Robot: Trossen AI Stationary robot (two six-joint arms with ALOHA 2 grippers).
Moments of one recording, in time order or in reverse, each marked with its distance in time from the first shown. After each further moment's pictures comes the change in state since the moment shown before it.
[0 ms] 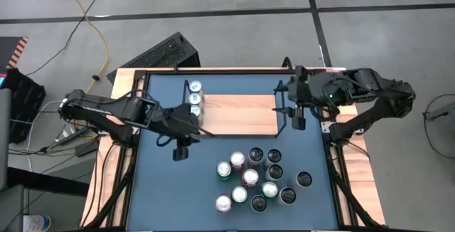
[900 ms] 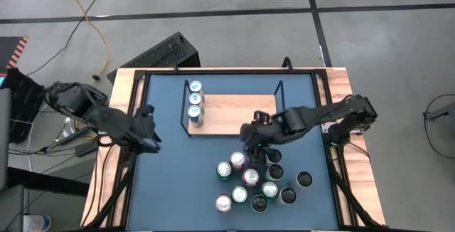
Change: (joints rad) left arm -0.292 -0.112 0.327 -0.478 -0.030 -0.171; right arm 0.117 0.446 0.000 -0.029 -0.163 0.393
